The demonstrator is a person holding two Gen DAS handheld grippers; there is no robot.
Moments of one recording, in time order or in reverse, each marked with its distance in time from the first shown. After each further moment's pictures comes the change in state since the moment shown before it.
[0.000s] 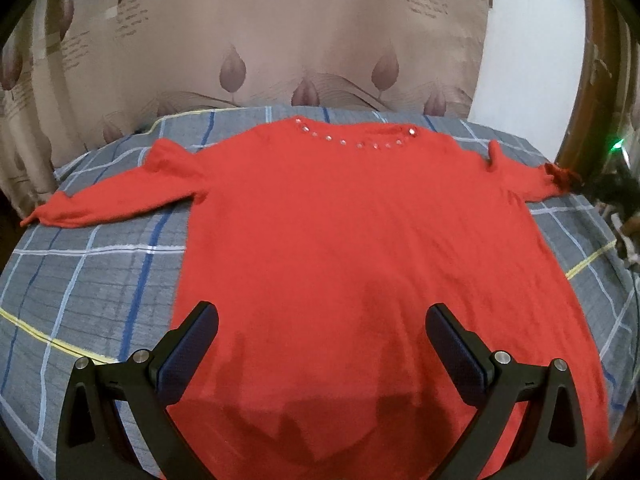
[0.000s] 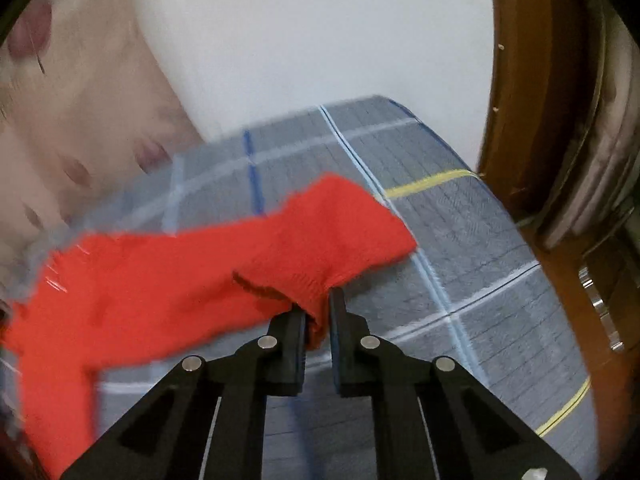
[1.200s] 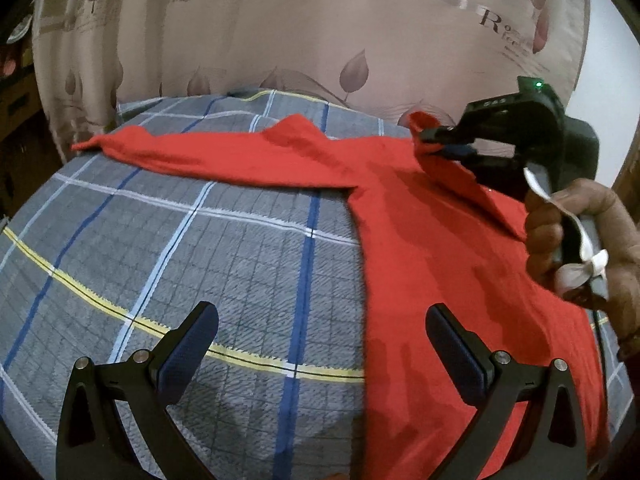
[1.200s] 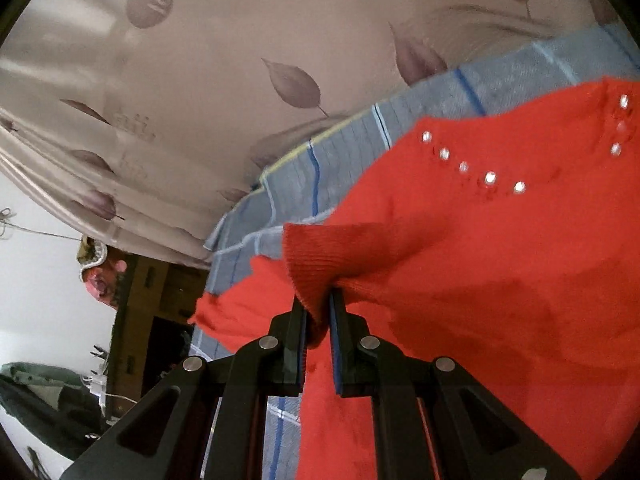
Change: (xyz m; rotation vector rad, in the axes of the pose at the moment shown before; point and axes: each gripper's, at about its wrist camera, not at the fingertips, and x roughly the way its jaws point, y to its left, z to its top) left arm -0.016 0.143 -0.023 -0.255 -0.025 0.027; right arm 0.098 0.464 -0.096 0.017 0.327 0.670
